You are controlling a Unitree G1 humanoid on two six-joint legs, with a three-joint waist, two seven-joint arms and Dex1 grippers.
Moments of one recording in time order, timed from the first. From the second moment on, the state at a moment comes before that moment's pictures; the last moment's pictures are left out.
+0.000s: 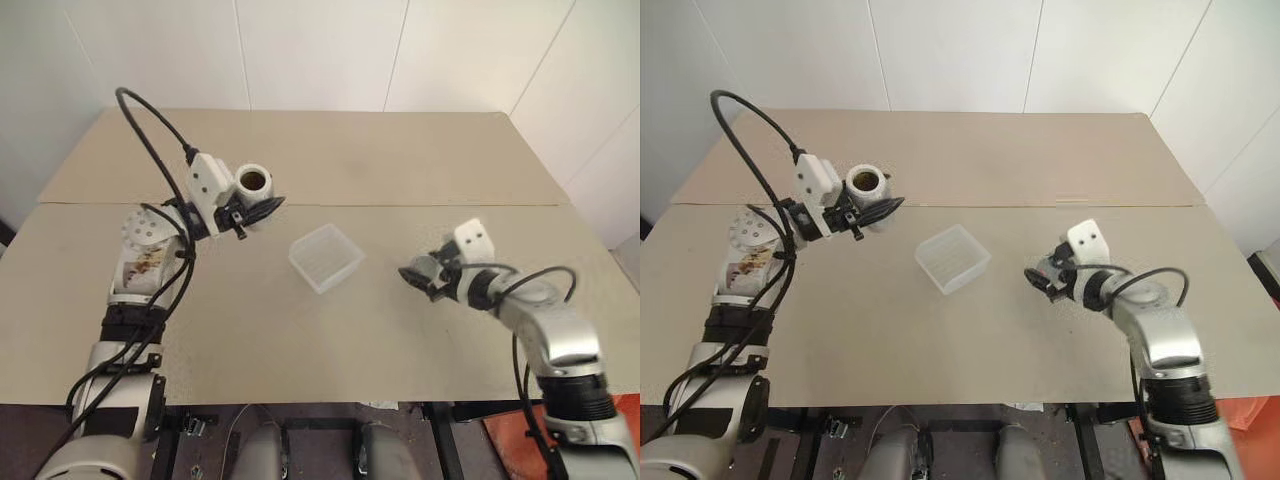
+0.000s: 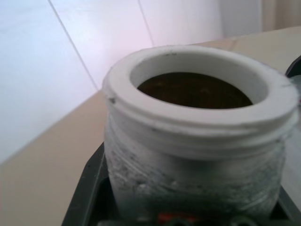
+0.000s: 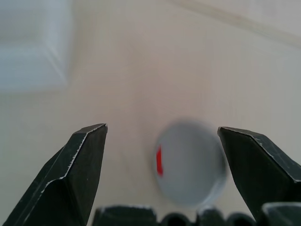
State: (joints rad) left arm -0.77 0.51 0.02 0.38 -0.13 -0.13 -0.89; right arm -0.43 -0.65 -0.06 -0.26 0.37 0.86 0.60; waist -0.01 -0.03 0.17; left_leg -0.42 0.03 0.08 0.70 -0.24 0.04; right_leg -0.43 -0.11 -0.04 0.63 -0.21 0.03
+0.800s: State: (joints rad) left arm -1.27 0.55 -0.84 0.87 1.43 -0.61 0.56; right arm -0.70 -0.84 -0.05 -0.40 0.70 1.03 0.87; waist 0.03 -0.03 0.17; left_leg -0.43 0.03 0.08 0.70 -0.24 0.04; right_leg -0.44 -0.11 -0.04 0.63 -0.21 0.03
